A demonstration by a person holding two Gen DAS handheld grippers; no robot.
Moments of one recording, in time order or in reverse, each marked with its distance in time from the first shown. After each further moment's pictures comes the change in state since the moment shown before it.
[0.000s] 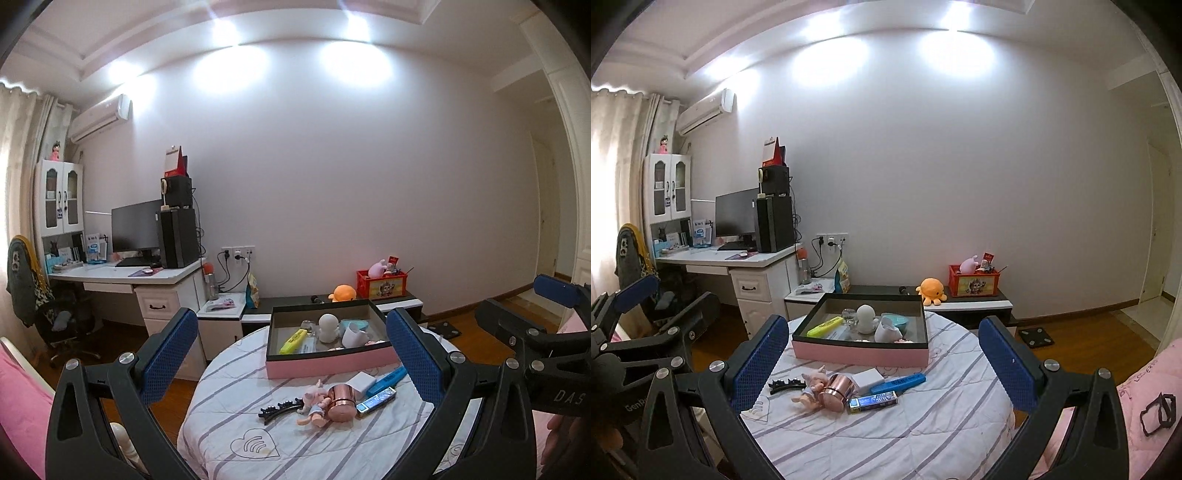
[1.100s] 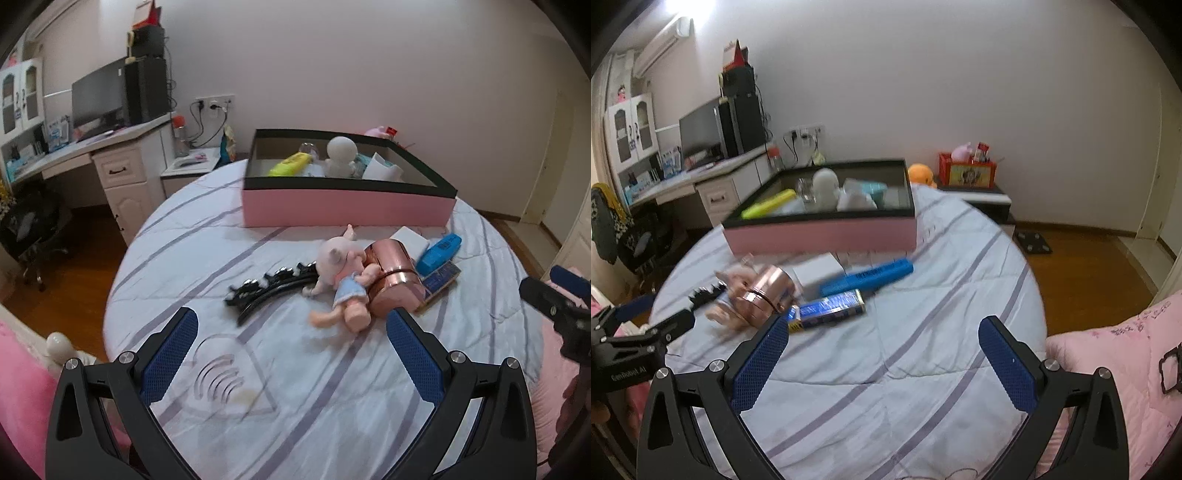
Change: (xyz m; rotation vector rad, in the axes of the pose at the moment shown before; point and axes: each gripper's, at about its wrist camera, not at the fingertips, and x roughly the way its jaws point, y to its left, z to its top) left arm 0.168 0.019 -0.149 -0.067 0.567 -0.108; right arm 0.145 -0.046 -0.111 0.055 0.452 -0.047
